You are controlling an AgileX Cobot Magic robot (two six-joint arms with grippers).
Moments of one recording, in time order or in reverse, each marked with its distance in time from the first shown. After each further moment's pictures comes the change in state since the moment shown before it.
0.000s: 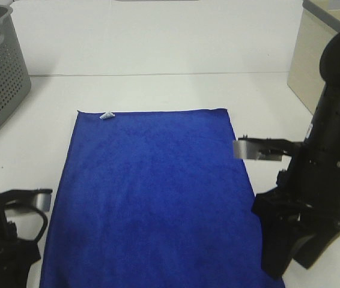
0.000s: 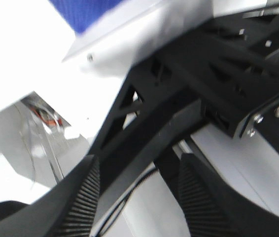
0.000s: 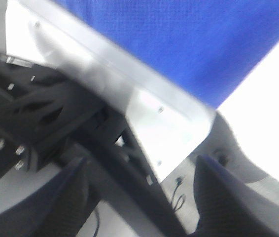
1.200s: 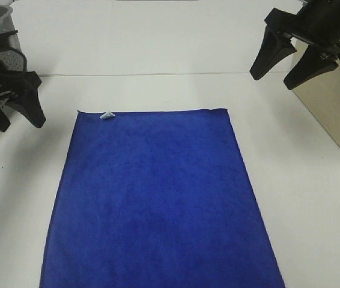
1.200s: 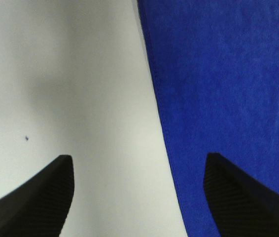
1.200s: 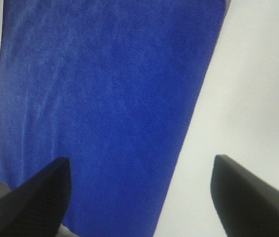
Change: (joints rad) left arm 0.297 0.170 -0.688 0.179 -0.167 -0.082; right arm -0.329 0.238 -0.737 0.065 0.031 -0.035
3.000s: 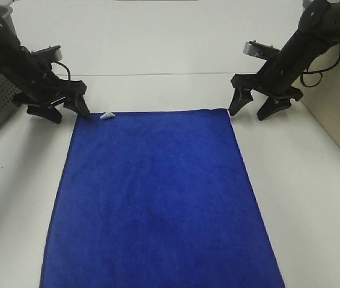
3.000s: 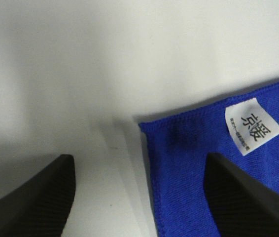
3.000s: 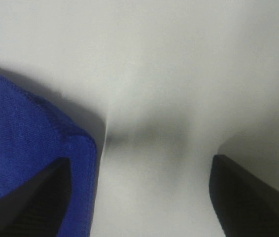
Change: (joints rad) left arm -0.028 0.443 -0.388 -0.137 -0.213 0.067; right arm 0.001 0.543 -0.360 -0.074 -0.229 0.042
